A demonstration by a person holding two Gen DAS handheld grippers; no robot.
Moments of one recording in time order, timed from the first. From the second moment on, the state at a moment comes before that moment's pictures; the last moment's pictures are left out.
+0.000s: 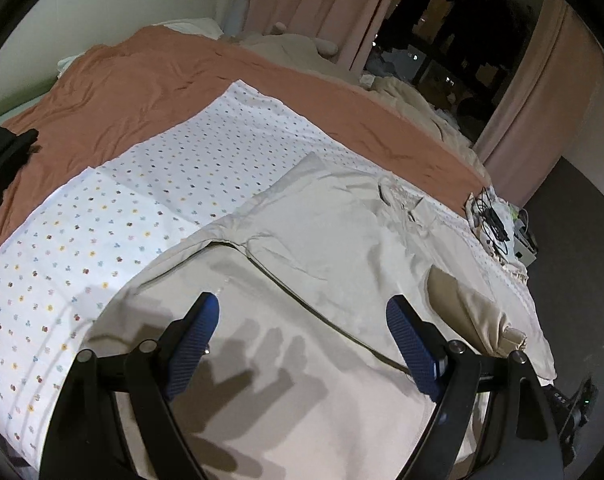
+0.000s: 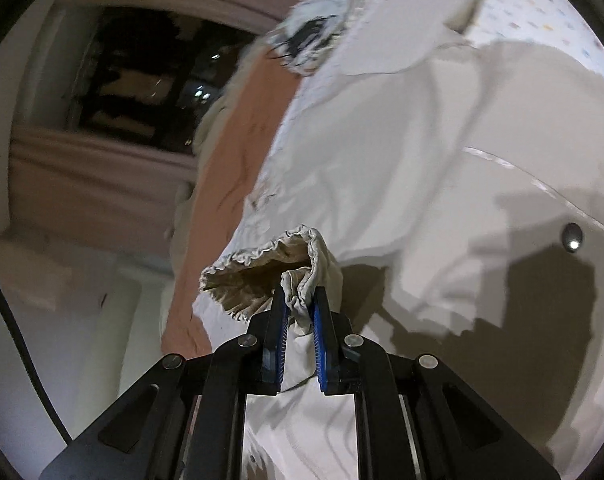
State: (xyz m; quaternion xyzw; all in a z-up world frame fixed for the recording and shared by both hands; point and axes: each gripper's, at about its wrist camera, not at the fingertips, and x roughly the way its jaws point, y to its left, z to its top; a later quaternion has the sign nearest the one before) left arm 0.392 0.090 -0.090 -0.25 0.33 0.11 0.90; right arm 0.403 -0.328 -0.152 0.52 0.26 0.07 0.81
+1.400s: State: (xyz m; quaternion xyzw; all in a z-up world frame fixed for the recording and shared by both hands) left arm 0.405 0.144 -0.147 -0.35 0.29 0.09 0.88; right arm 0.440 -0.313 -0.074 0.21 0.41 0.05 0.89
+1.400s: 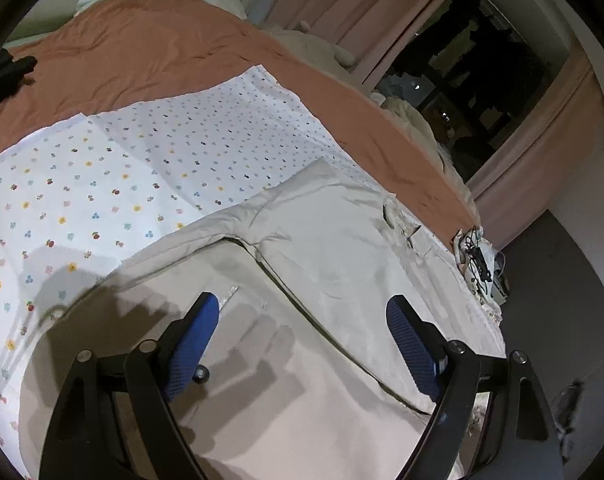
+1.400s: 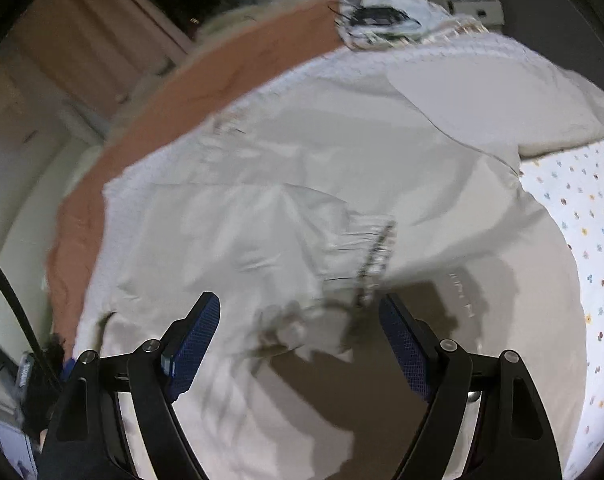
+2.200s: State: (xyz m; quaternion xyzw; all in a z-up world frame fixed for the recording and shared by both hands) left arm 0.417 0.196 -0.152 -0.34 0.32 0.13 0.88; right arm 0.578 -0.269 -0.075 0.14 0.45 0.05 0.88
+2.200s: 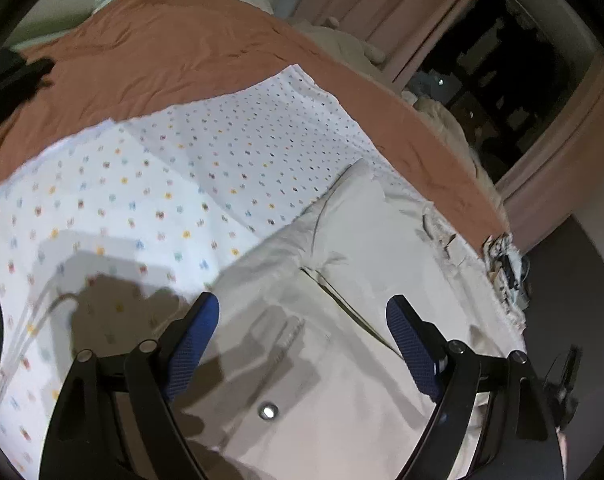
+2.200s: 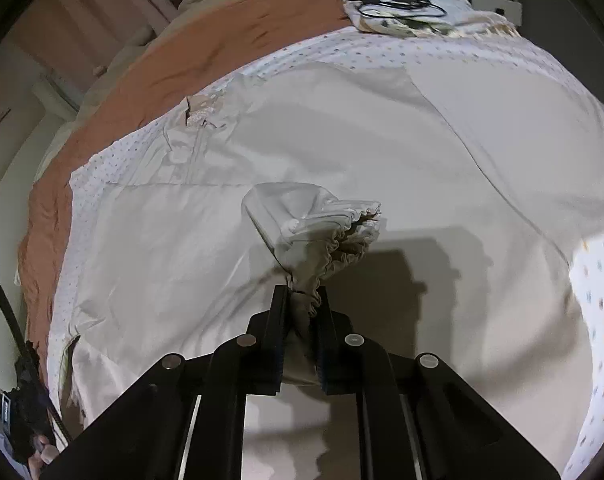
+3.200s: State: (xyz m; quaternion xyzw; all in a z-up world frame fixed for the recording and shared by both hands) left arm 0.549 0.250 -0.207 -0.05 0.51 0.18 0.84; right arm 0.689 -0.225 -0.086 0.13 0.44 0.07 0.89
